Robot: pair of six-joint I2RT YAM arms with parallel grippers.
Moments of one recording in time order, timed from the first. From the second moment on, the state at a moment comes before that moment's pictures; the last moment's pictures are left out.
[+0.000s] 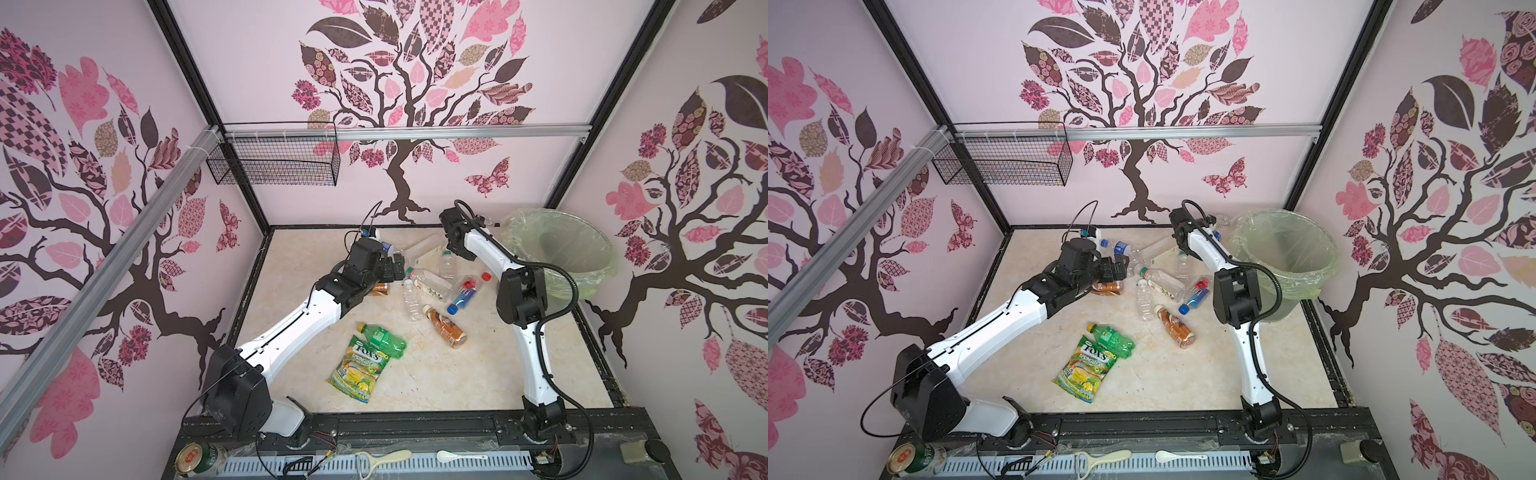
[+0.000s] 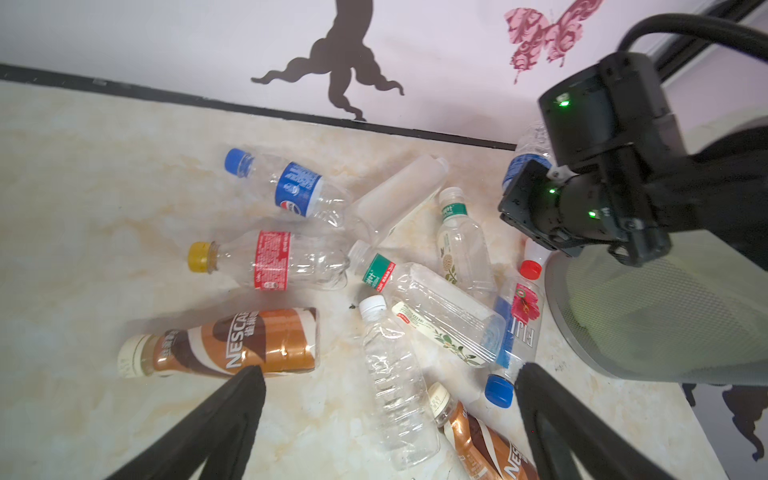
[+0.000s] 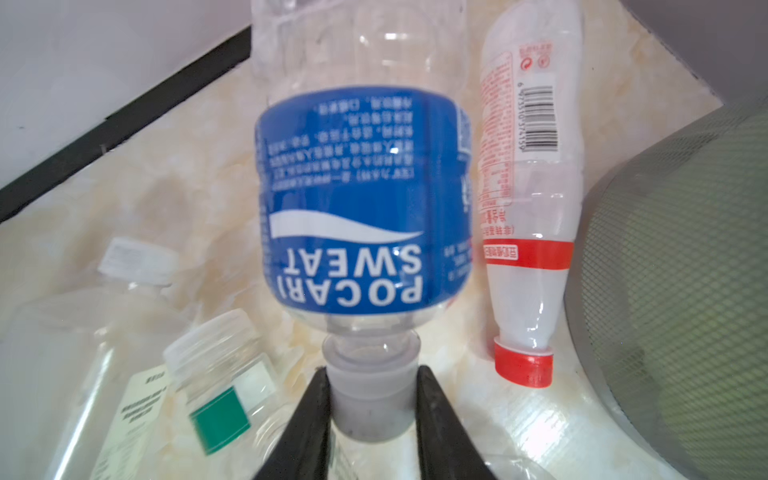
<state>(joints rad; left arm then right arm) -0.59 1.44 1.22 -0.33 -0.17 -0.52 0.34 2.36 2.17 -0.96 0.56 0.87</state>
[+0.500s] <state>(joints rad) -0.39 1.34 1.19 -0.51 -0.21 -0.76 0.65 2.12 2.06 -0.95 0.49 0.73</state>
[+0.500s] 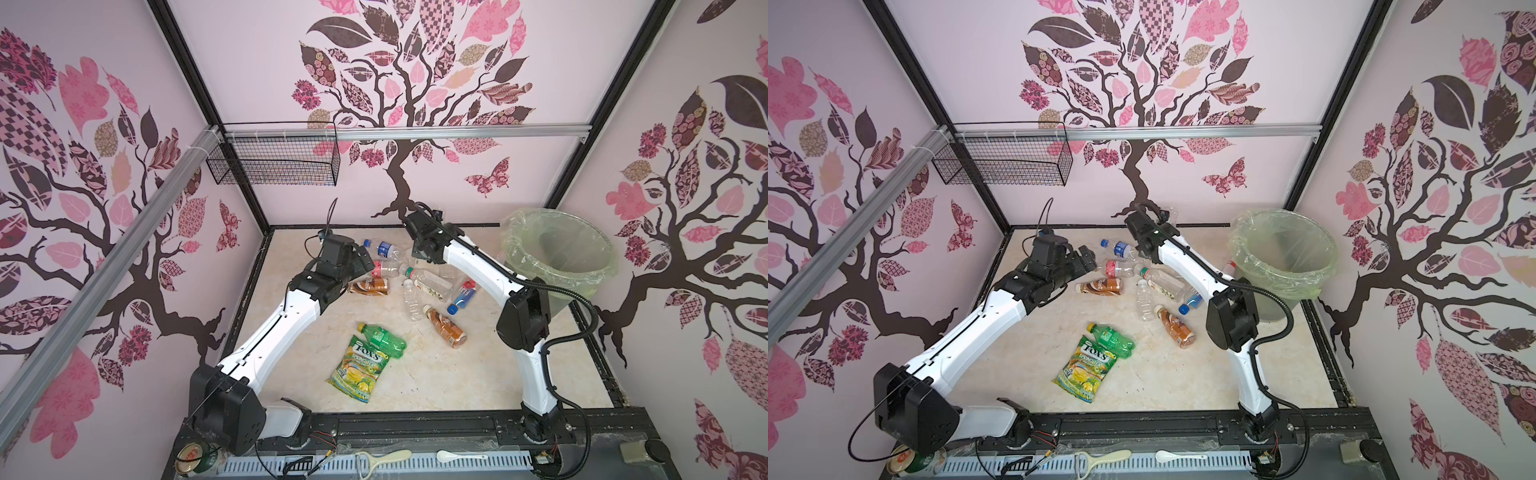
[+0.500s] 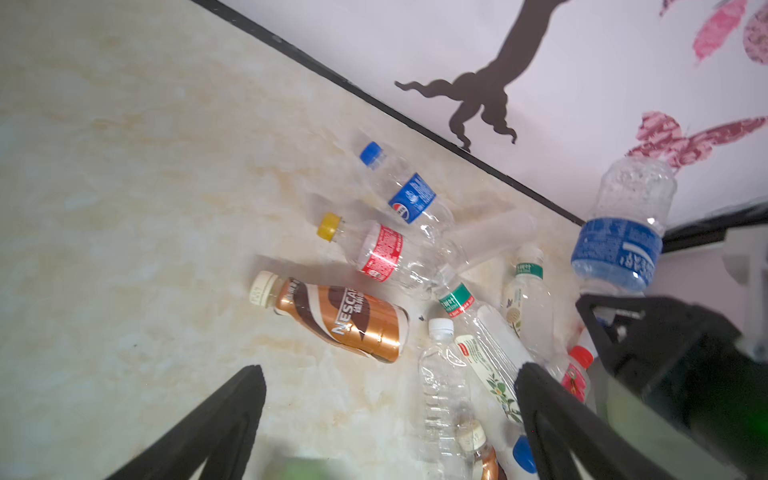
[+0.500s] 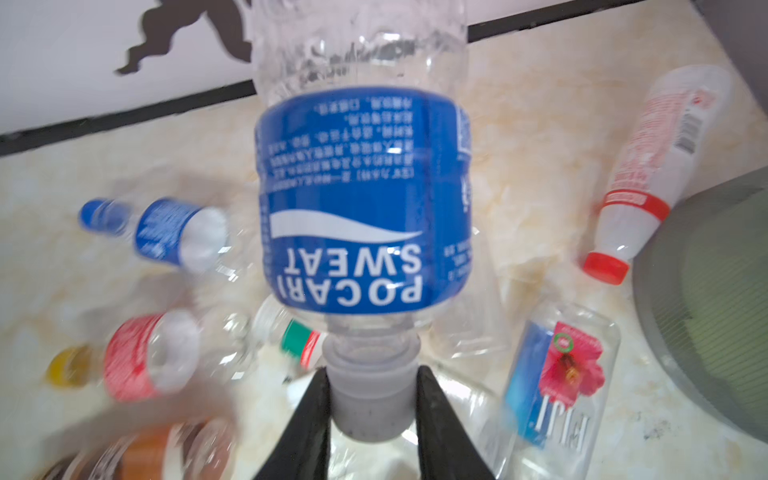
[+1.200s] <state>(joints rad) -0.17 1.19 0.95 -0.60 -0.03 -1.07 0.81 1.83 1.48 -0.69 0.02 0.43</state>
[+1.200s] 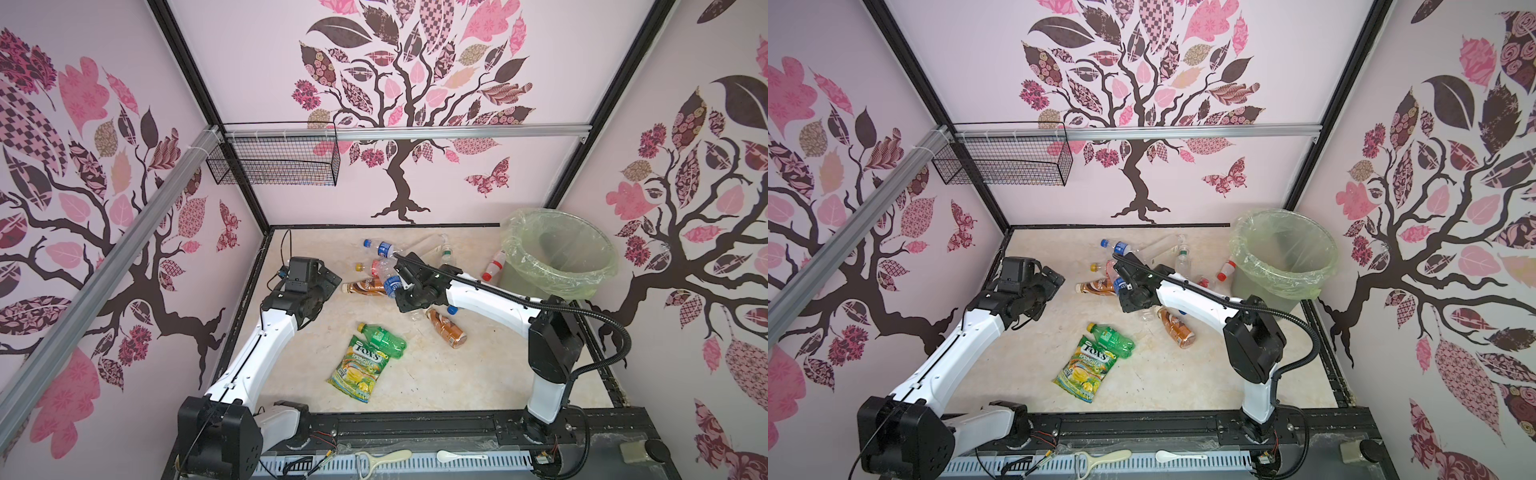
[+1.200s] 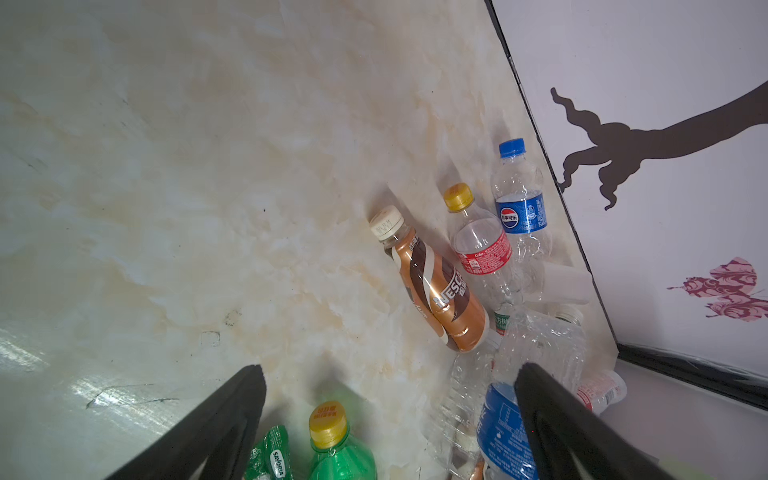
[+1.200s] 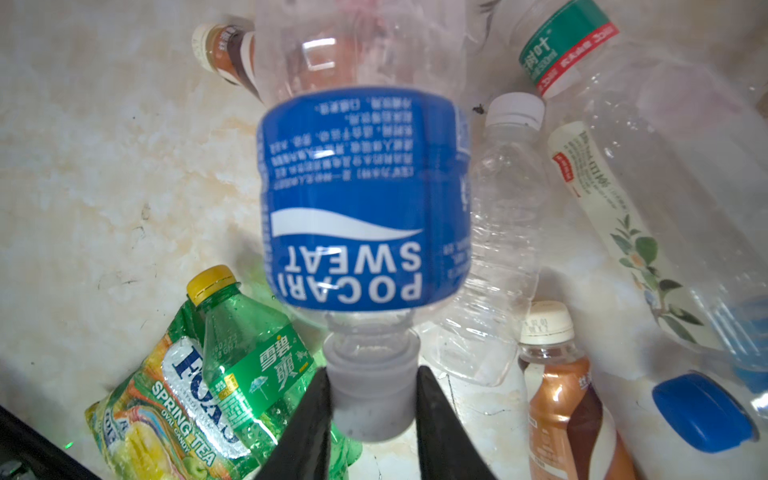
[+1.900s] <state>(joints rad) -0.17 1.17 0.90 -0.60 0.02 -1.09 0.86 1.75 1.30 -0.63 0.03 0.10</state>
